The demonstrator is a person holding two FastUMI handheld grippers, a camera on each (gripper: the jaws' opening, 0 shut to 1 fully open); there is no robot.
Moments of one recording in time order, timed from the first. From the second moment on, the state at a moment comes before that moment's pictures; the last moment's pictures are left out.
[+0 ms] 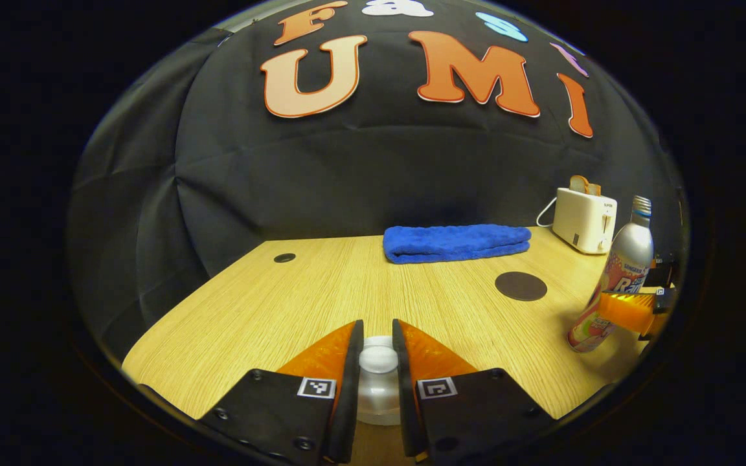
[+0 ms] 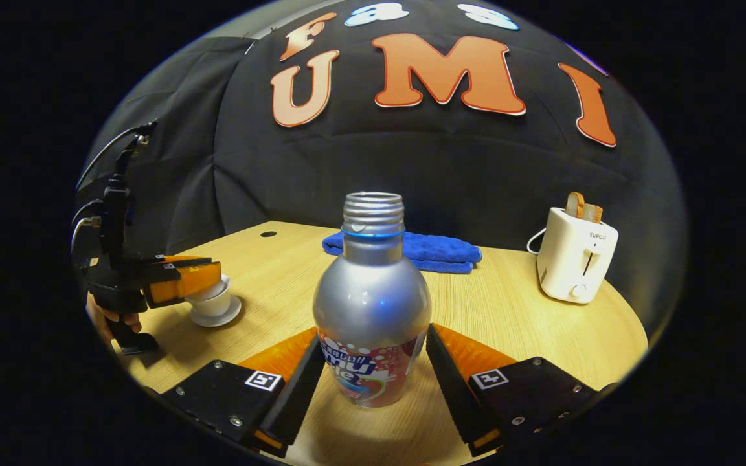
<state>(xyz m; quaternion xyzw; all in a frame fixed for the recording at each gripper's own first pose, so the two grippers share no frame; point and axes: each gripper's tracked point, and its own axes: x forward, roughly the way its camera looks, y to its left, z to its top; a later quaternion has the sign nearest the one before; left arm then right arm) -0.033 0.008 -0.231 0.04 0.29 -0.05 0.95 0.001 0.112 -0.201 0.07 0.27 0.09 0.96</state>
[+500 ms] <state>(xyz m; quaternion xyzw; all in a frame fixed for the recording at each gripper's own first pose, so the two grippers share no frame) -0.023 0.031 -0.201 0.04 0.25 -0.03 0.97 0.013 0.111 -0.192 -0.02 0.28 0.08 0.96</state>
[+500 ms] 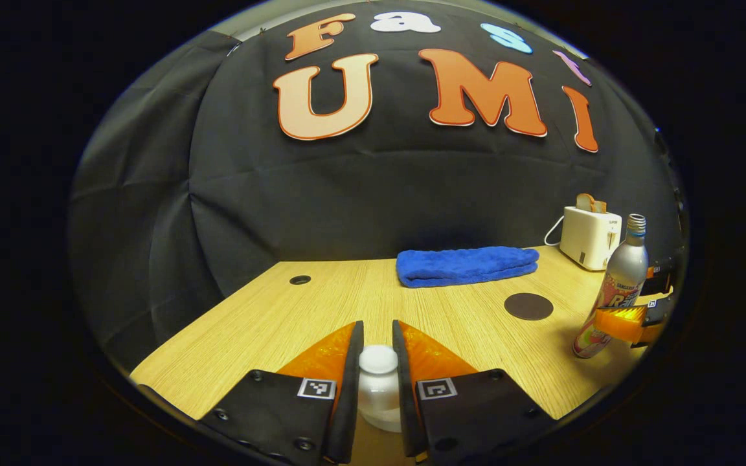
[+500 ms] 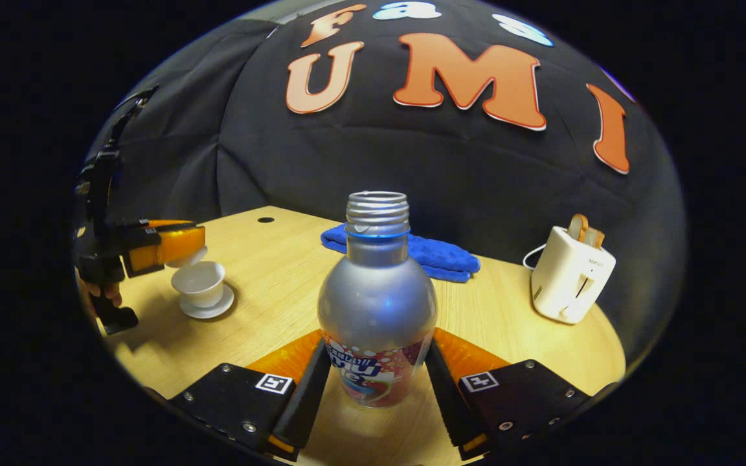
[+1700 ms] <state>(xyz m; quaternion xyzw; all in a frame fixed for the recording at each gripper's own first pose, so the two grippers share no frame) -0.049 0.138 -0.188 0.03 0.23 0.05 0.97 0.061 0.189 -0.152 -0.41 0.16 0.14 0.89</state>
